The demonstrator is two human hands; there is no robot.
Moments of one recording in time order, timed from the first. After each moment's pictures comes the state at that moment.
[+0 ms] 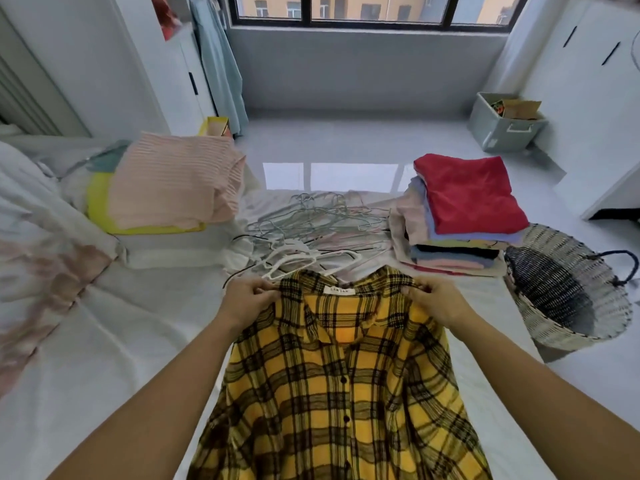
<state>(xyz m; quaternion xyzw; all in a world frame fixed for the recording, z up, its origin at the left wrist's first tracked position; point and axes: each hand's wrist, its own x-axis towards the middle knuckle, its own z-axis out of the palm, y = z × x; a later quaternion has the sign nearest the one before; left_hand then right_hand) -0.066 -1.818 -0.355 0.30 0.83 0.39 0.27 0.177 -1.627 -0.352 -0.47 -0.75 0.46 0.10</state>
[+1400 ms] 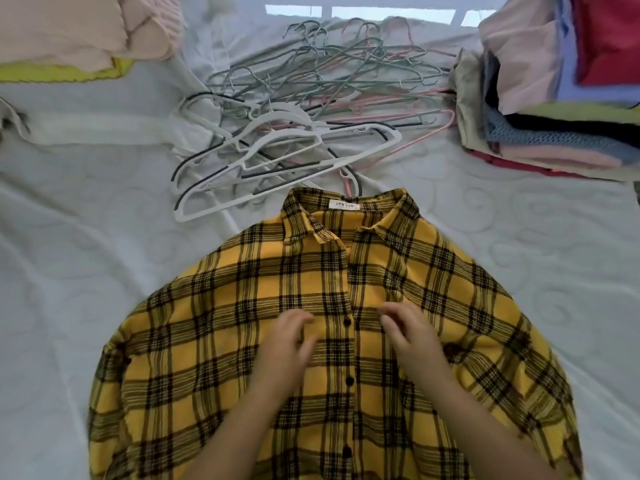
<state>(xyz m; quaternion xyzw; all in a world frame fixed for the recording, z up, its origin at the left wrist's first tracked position) 0.031 -1.813 -0.612 0.31 0.85 0.25 0.34 0.172 -1.676 -0.620 -0.44 -0.77 0.46 0.02</state>
